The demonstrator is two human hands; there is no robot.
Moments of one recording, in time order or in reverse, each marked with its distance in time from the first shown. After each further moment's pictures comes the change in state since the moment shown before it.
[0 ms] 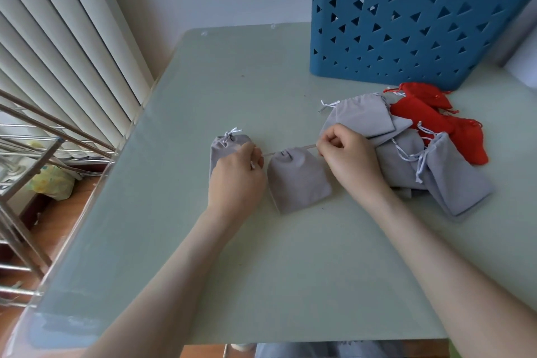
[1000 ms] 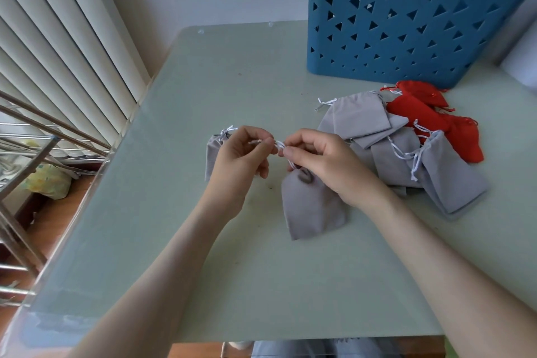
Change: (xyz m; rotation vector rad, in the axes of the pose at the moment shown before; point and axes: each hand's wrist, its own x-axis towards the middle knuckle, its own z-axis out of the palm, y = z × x) left_hand 0.003 0.014 -0.009 -0.918 -0.242 -0.153; right_hand -0.015 -0.015 -0.002 0.438 -0.479 -0.161
